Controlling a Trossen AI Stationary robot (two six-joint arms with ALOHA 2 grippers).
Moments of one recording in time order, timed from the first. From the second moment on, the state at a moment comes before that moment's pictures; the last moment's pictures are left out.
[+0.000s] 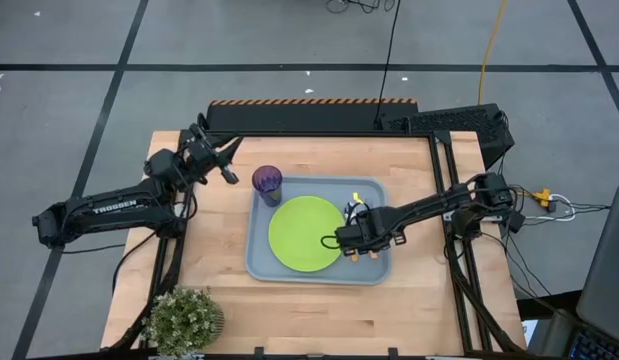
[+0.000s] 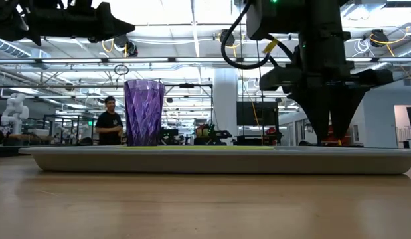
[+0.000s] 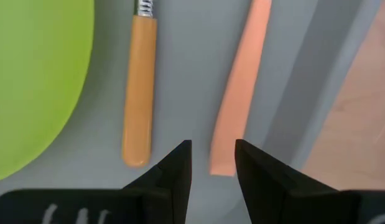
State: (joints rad) left arm 0.47 0.70 0.35 0.63 -0.10 0.28; right arm 0.18 1.74 1.14 -1.02 -0.03 1.56
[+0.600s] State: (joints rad) left arm 0.47 0.70 0.35 0.66 -0.05 0.26; right arm 0.21 1.71 1.14 -1.02 -0.02 1.69
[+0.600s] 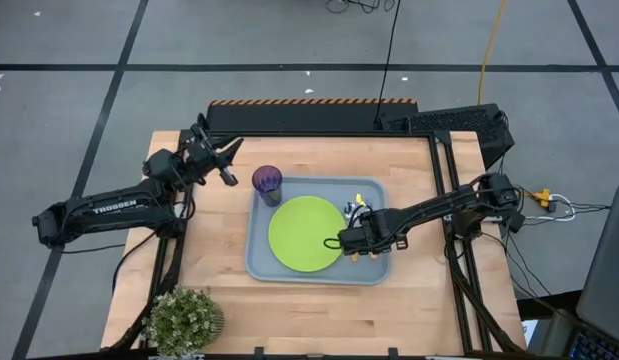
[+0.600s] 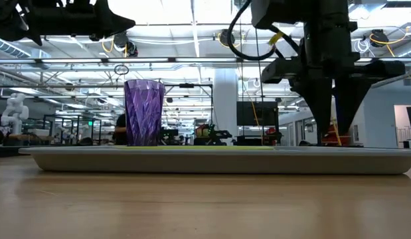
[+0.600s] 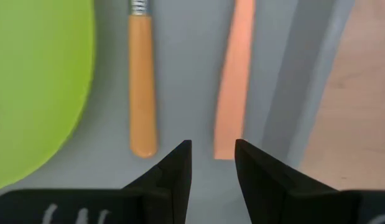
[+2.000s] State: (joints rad) left arm 0.47 0.70 0.35 0.65 -0.05 0.25; right arm 0.24 1.71 1.02 -0.84 -0.06 1.77
